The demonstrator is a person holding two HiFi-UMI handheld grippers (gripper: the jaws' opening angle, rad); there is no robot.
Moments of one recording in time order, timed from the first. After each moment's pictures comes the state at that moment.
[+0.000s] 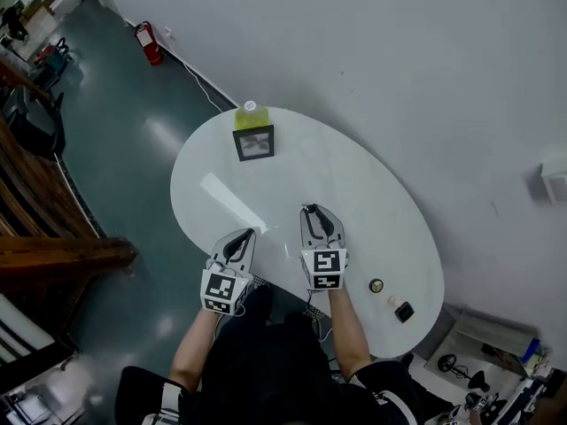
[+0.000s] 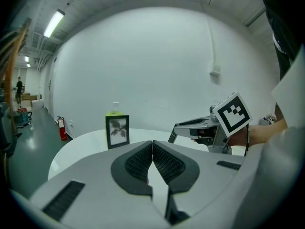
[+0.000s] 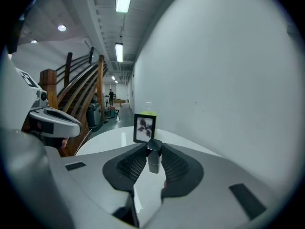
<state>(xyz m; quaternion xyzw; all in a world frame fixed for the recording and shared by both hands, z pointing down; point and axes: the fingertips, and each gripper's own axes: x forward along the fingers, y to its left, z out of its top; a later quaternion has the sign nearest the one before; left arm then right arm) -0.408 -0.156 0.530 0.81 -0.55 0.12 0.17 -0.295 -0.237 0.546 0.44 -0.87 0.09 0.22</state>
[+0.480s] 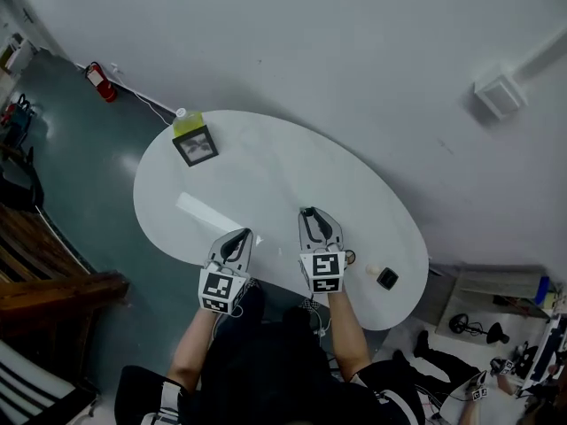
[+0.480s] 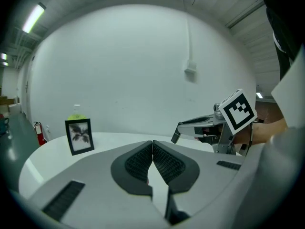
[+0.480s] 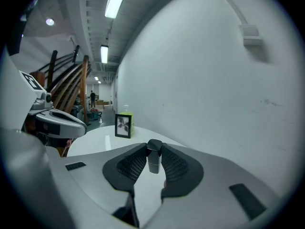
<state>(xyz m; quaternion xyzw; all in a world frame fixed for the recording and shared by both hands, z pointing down) -0.279 -0.129 0.510 0.87 -0.46 0.12 0.14 -0.147 -0.176 0.512 0.54 -0.81 0.09 0.20</state>
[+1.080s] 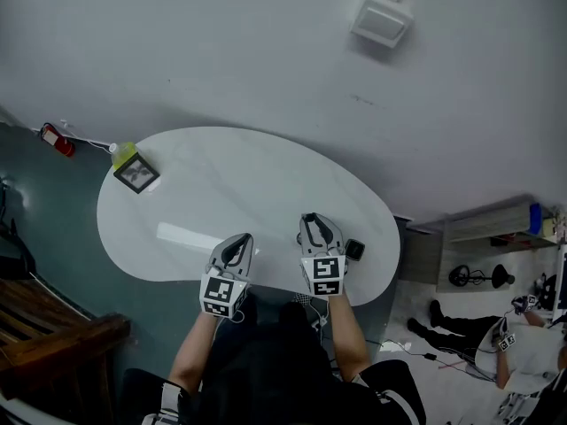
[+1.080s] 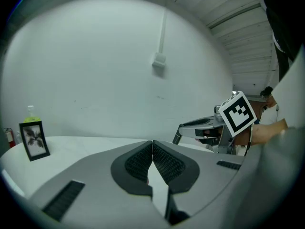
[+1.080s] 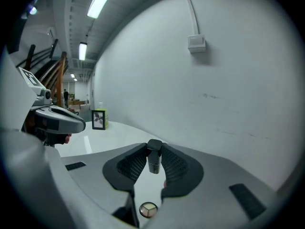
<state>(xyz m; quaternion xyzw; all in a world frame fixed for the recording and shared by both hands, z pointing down) -0.117 -0.076 0.499 0.93 -0.33 0.13 0.12 0.027 -0.084 0.504 0.65 -0.73 0.11 0.19</state>
